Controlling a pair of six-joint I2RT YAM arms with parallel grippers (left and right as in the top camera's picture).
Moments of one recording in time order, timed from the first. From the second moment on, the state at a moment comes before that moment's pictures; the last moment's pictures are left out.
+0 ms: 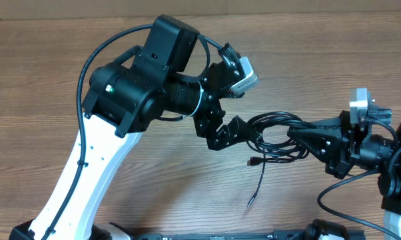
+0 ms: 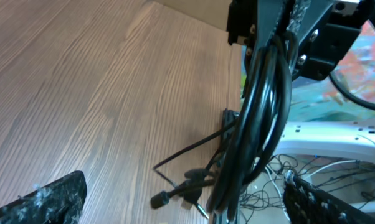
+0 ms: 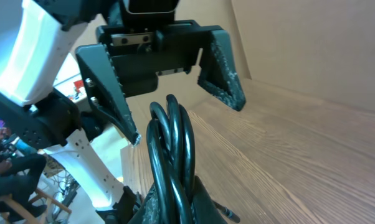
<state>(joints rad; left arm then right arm) -0.57 1.60 2.04 -1.31 0.82 0.32 -0.26 0.90 1.17 -0.91 -1.49 -0.28</state>
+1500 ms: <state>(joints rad) -0.70 1.70 2.04 -0.89 0.88 -0.70 -0.26 1.00 1.17 -0.35 -1.00 1.26</state>
